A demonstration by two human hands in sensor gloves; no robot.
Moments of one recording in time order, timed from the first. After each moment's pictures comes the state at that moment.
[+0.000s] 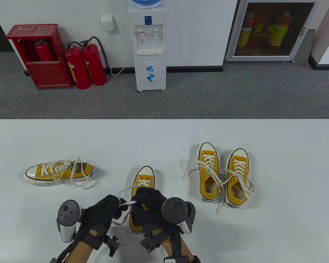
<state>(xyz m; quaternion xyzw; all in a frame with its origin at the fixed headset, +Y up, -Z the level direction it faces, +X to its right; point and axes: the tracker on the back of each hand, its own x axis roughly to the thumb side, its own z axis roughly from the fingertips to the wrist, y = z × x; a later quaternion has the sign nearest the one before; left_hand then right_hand) -0.259 -0.735 -0.273 0.02 -0.12 0.61 0.78 -0.002 -0.707 -0.280 0.18 -0.09 0.84 0.51</state>
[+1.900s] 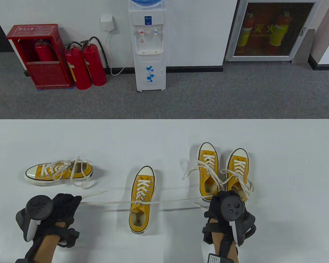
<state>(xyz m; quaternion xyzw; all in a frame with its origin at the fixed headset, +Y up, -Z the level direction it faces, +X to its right) -0.387 -0.756 -0.286 0.04 0.09 0.34 0.93 0.176 -0.738 -0.271 -0.24 -0.15 0.92 0.26</state>
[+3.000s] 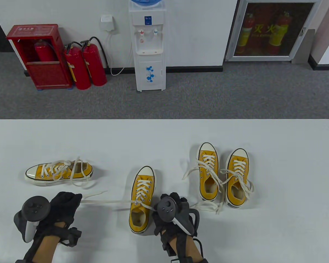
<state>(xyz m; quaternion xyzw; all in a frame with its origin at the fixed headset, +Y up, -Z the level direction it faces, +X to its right) -0.385 -0.753 -0.285 0.06 0.07 0.39 0.92 0.021 -0.755 -0.287 0.05 0.03 0.97 0.23</state>
